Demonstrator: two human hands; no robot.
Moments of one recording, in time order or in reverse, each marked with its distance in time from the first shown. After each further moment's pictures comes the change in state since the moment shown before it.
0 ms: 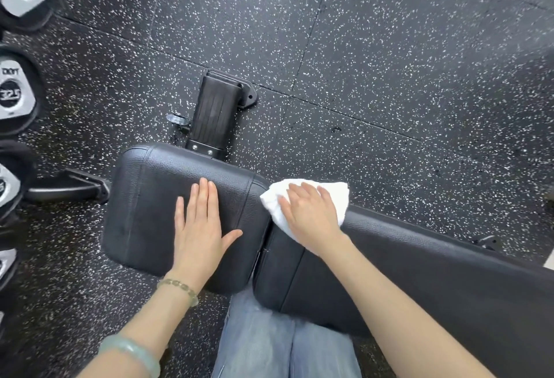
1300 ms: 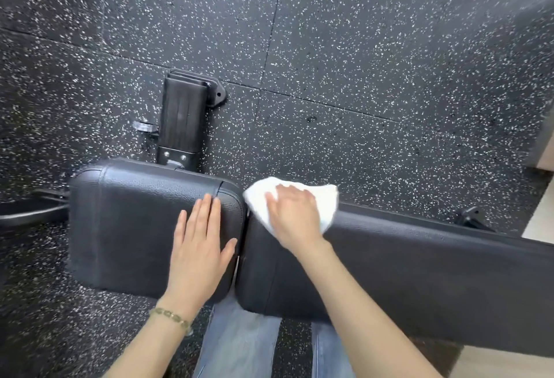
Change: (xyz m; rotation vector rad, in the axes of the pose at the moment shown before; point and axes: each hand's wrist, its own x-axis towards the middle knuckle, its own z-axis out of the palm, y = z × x) left_hand -0.004 0.042 -0.010 -0.001 -0.064 0.140; right_hand -0.009 0.015 -0.001 0.289 0.082 0.189
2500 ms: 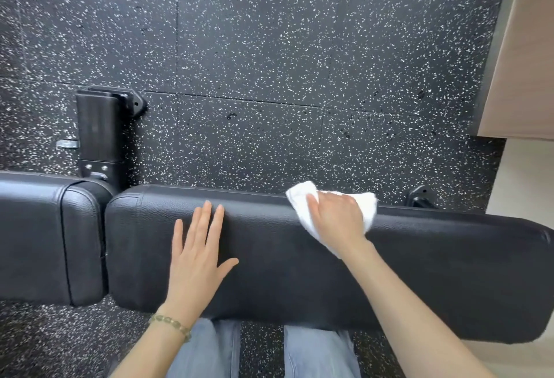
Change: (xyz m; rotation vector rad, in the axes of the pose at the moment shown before) left_hand -0.014 0.257 0.034 0.056 -0.024 0.099; right_hand -0.076 0.324 -0.074 -0.131 0.046 0.188
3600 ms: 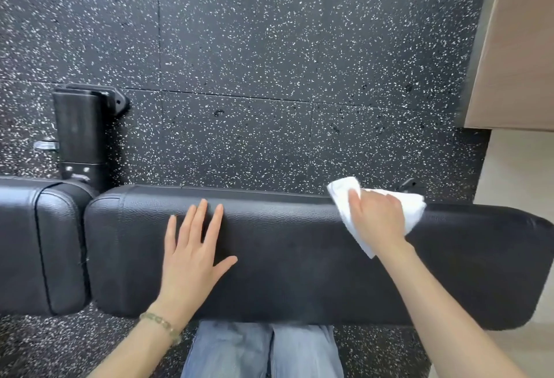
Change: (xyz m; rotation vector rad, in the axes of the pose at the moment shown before) left_hand 0.007 0.003 0.007 0.009 0.127 0.088; right_hand -0.008 0.066 -0.009 -0.080 0.019 0.216
